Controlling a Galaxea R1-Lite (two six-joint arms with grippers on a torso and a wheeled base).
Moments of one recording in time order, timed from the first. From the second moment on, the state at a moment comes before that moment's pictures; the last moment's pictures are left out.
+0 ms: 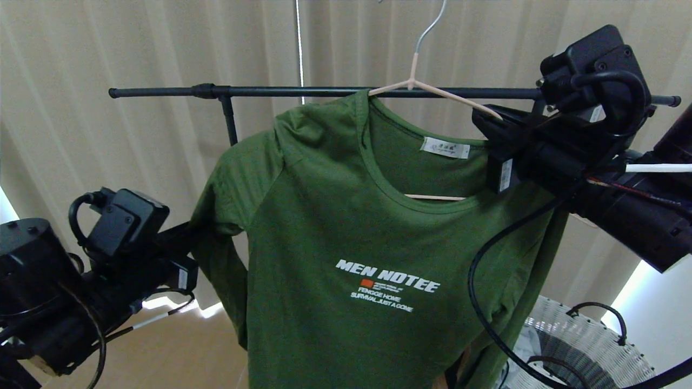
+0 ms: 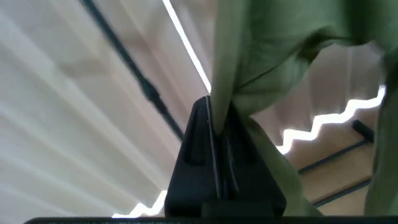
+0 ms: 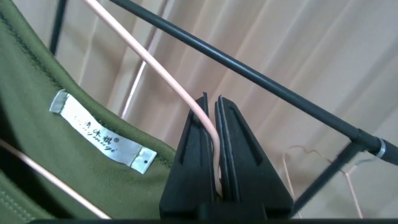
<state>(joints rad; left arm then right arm) -0.23 1.55 -0.30 -1.20 -0.03 0.41 0.63 1.53 -0.87 -0.84 -0.29 -0.45</state>
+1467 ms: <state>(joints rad) -0.16 1.54 -0.25 -1.39 -0.12 0.10 0.44 1.44 -0.84 -0.76 -0.31 -0.49</state>
